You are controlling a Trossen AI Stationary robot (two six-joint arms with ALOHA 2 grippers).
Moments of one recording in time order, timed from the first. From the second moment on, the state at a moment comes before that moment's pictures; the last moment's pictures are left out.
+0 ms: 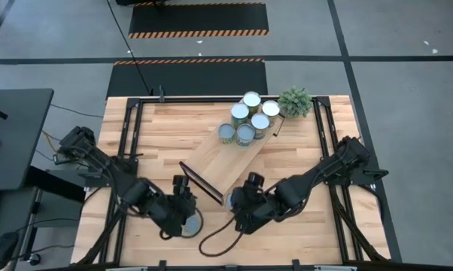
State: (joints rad) left arm -0.65 1.53 1.41 -0.93 -0.46 -0.37; right arm 0.53 1.90 1.86 -1.03 0.49 0.72
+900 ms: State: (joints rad) left arm -0.39 1.42 1.41 -0.94 -0.42 -0.16; right arm 0.21 1.57 1.25 -0.51 0.55 0.60
